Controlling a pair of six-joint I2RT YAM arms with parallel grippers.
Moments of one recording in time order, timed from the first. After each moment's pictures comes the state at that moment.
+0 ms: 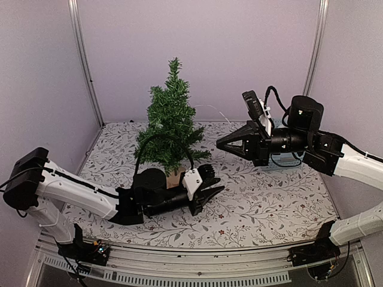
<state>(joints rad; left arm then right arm) -1.29 1.58 0.75 0.77 -0.16 0.20 0.86 1.17 1.02 0.12 -0.74 0.20</state>
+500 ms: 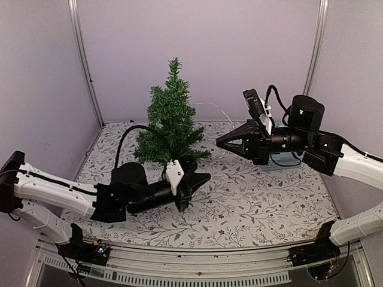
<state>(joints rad) -1.30 1.40 0.71 0.67 -0.20 0.19 0.87 1.17 1.02 0.14 -0.74 0.20</state>
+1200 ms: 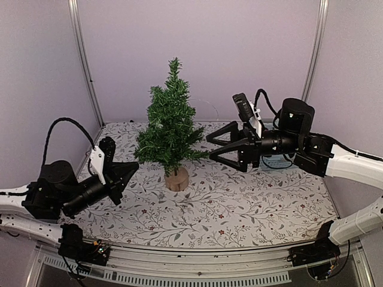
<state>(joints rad) -1.36 0.66 0.61 -0.06 -0.62 -0.05 0.90 1.24 1.02 0.21 -0.73 0.24</state>
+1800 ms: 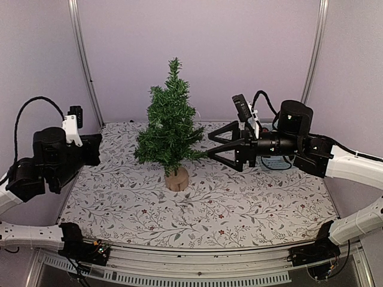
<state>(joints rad) -1.01 0.68 0.86 -0.50 -0.80 -0.38 0.90 1.24 1.01 0.19 -0.62 0.22</state>
